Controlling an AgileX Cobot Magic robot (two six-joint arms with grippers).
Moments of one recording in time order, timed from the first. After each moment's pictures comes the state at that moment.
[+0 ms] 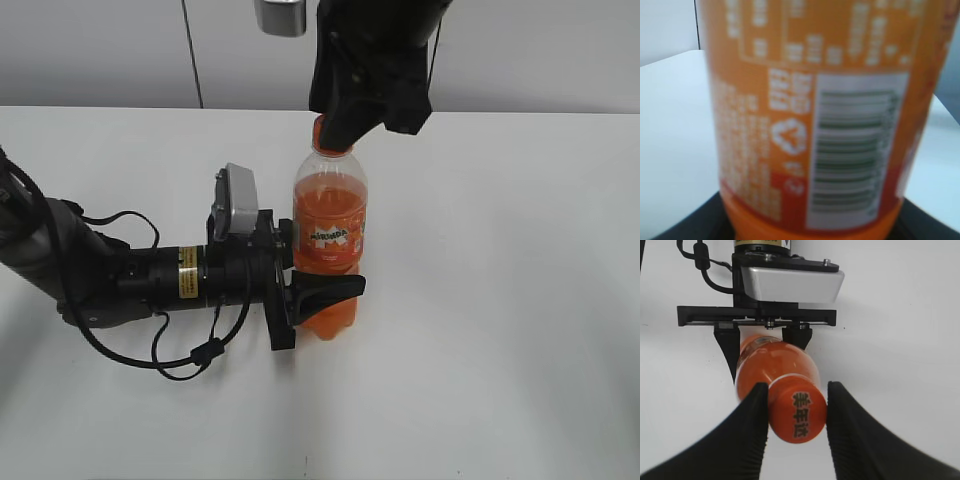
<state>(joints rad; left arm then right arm) -0.40 2.31 -0.96 1.08 -1.29 -0.34 0.64 1.86 -1.78 0.24 1.22 -1.26</state>
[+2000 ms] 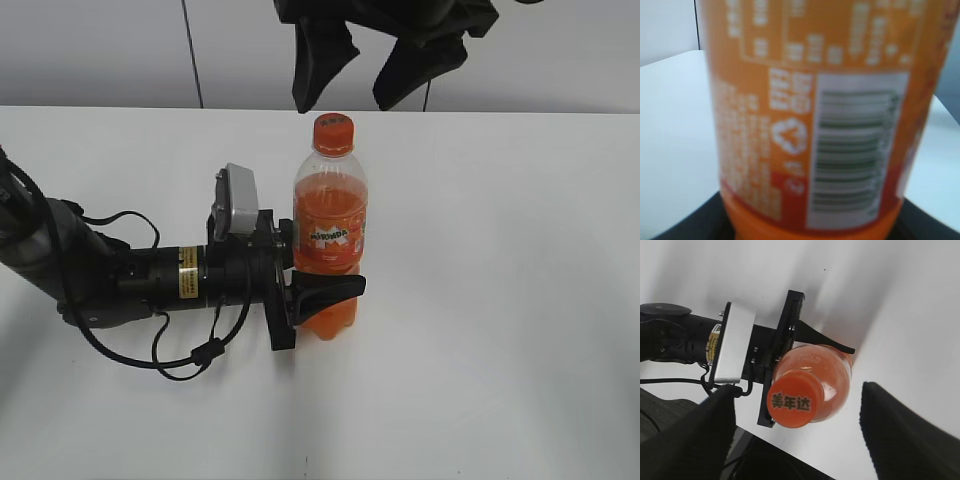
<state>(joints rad) -0.40 2.31 -0.96 1.08 -1.29 -0.34 0.64 1.82 -1.79 0.19 1.22 0.18</state>
